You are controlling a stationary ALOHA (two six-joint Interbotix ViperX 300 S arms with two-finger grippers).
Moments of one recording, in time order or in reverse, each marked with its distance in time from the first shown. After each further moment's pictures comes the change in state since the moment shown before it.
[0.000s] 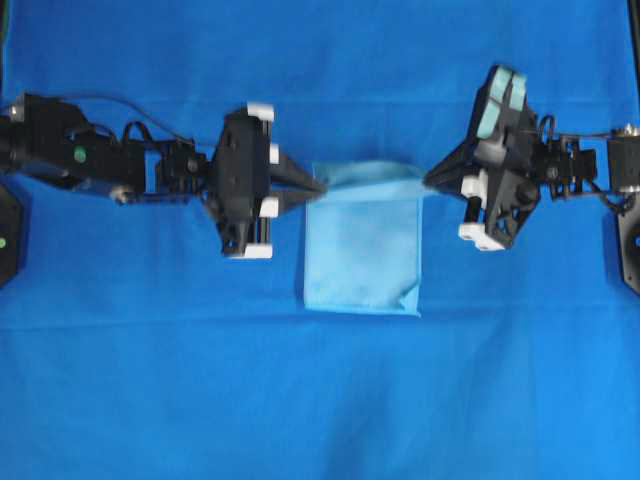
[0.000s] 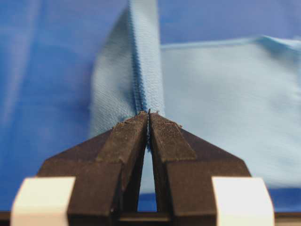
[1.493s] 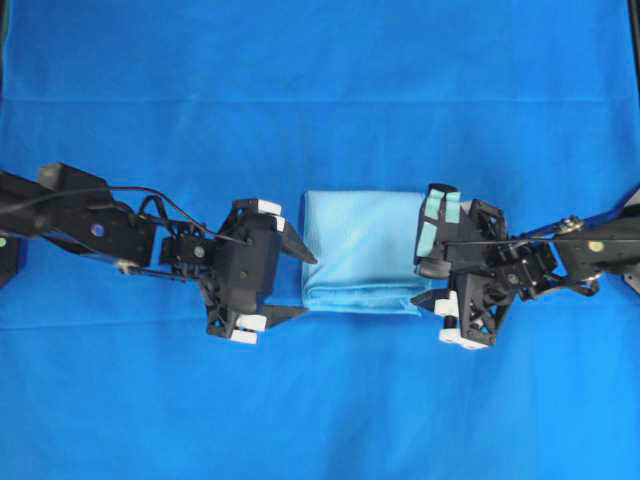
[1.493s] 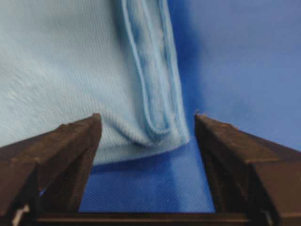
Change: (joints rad) left arm -0.192 0.084 0.006 -0.003 -0.017 -0.084; right arm 0.305 0.199 -0.091 0.015 0.015 0.189
